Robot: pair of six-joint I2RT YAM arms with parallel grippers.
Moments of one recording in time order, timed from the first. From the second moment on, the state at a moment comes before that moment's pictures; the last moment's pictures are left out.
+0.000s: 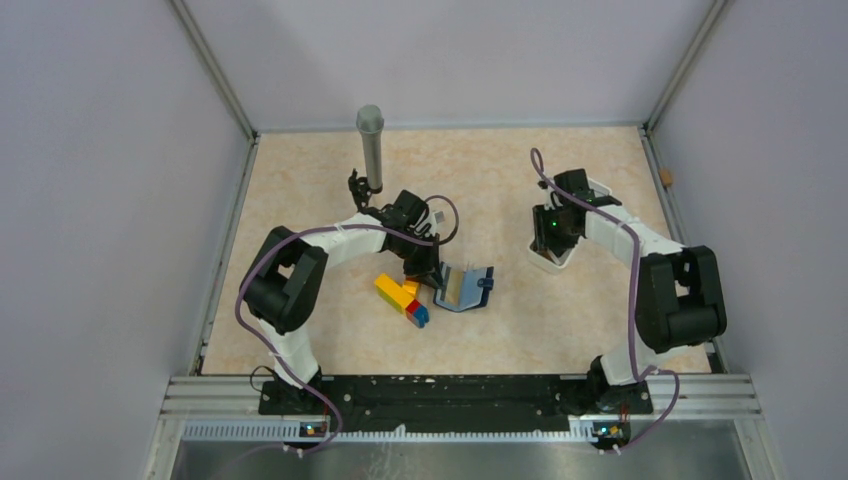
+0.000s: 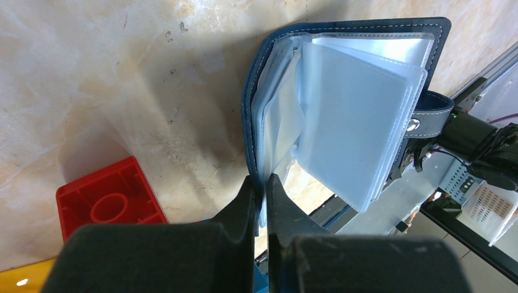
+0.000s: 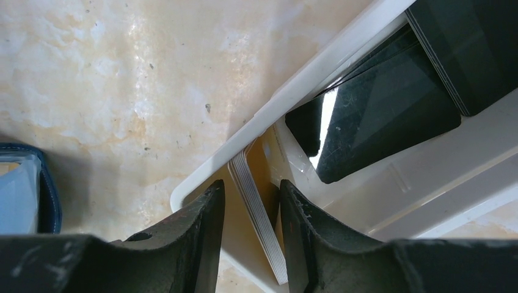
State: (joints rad) left arm -0.58 1.82 1.14 -0.49 0.54 -0.50; right arm 0.21 1.58 1.02 -0.53 -0.11 0.09
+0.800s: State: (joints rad) left arm -0.58 1.82 1.14 -0.50 0.54 -0.49; right arm 0.21 1.56 1.06 -0.60 -0.12 0.09
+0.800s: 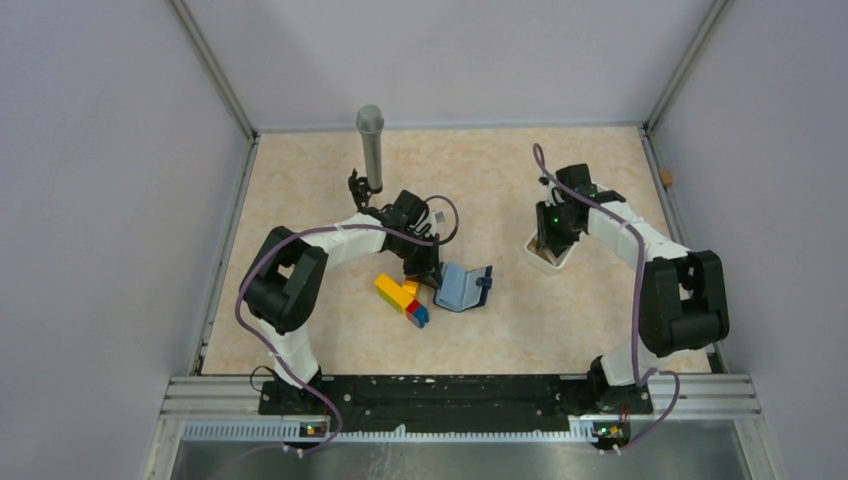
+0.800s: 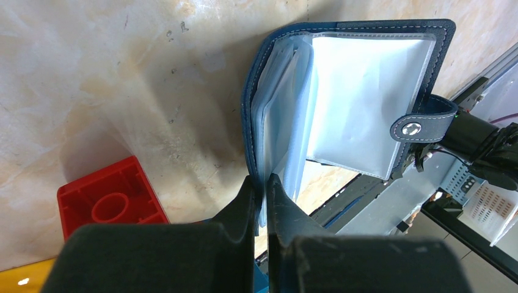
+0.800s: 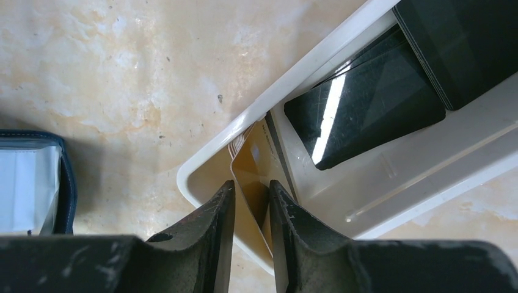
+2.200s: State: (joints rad) left arm -0.58 1.78 1.14 -0.50 0.50 -0.50; right arm 0.21 1.26 1.23 -0.75 0.05 0.22
